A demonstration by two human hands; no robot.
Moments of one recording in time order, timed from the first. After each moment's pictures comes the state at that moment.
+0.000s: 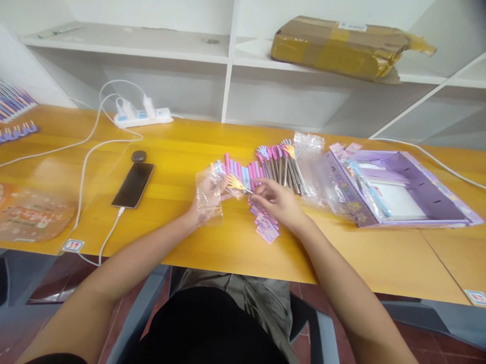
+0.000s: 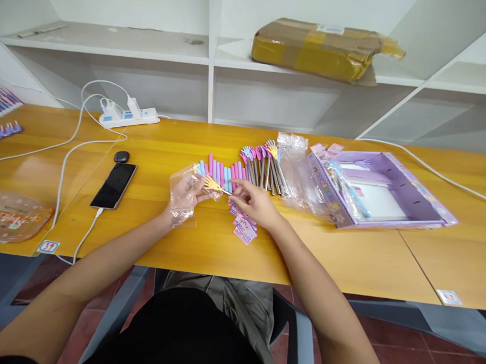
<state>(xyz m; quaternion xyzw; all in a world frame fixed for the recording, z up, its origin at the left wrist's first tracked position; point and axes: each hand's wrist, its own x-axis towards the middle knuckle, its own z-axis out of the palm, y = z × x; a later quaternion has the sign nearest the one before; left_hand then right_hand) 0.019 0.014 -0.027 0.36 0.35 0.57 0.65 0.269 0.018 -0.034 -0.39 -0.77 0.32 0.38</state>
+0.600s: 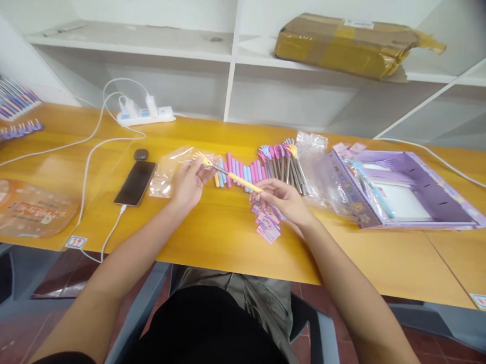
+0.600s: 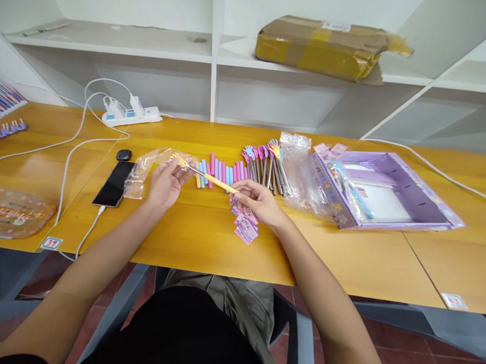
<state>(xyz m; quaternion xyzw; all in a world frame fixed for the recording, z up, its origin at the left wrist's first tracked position) -0.021 0.039 -0.002 0.26 0.35 0.68 0.59 0.266 0.012 -0.014 -0.37 -0.62 0.57 0.40</state>
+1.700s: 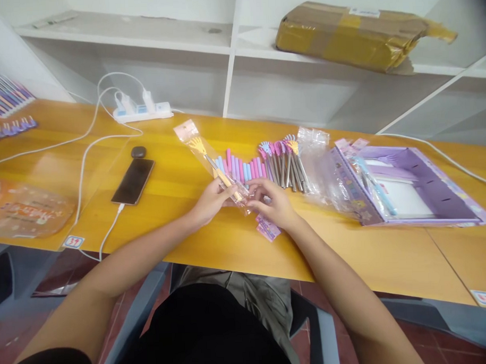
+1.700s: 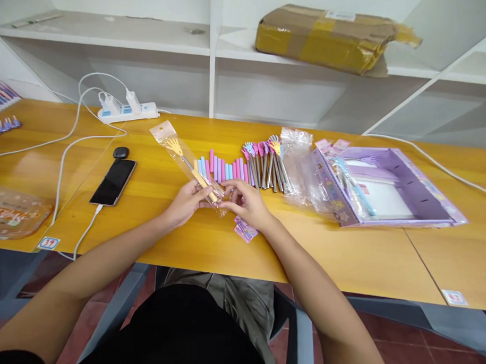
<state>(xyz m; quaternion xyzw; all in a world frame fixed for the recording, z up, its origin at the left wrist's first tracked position) 0.021 -0.002 -0.028 0.41 0.36 0.49 0.68 0.250 0.010 -0.030 -0.35 -0.78 0.33 0.40</state>
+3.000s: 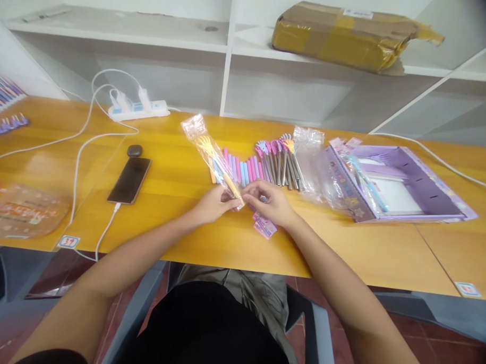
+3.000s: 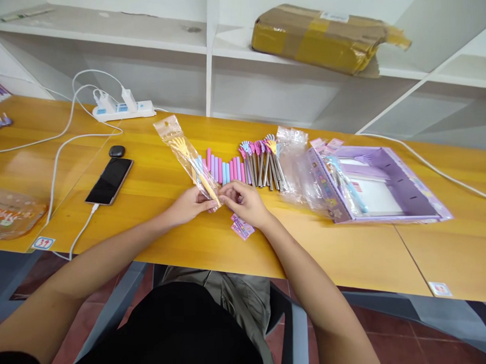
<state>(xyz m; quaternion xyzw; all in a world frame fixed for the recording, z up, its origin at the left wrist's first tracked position) 0.019 0.001 -0.044 0.57 0.34 0.40 0.64 0.249 0.008 -0.028 -0.37 -0.77 0.33 0.40</state>
